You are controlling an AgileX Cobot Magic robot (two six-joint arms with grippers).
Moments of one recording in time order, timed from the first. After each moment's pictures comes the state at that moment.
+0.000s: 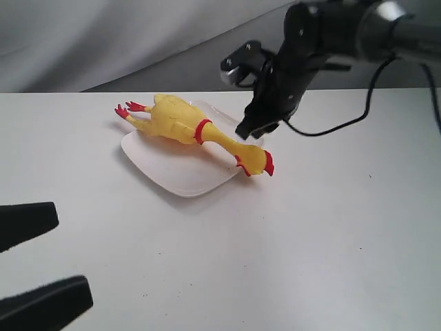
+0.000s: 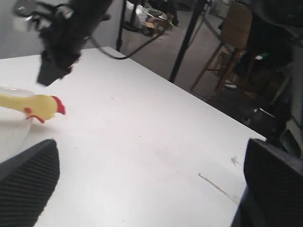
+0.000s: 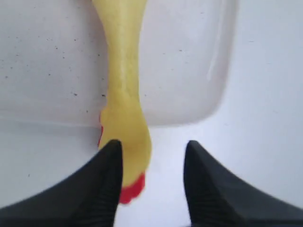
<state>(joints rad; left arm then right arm) -0.31 0.51 -0.31 1.75 -0.57 -2.01 0.43 2.12 -1.76 0.04 0.90 -0.45</state>
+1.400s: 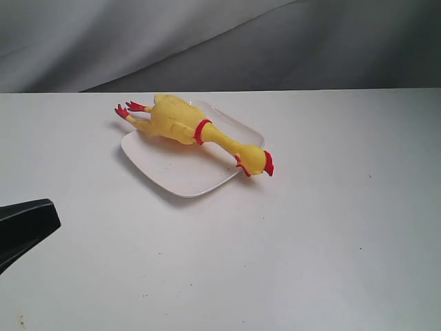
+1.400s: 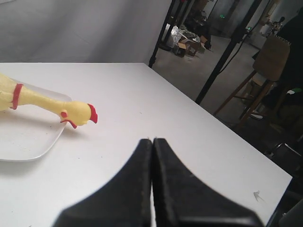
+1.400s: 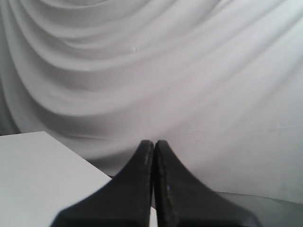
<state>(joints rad) -0.31 0.51 -0.31 1.75 -0.43 -2.12 0.62 0.53 -0.73 0.23 0.16 -0.47</state>
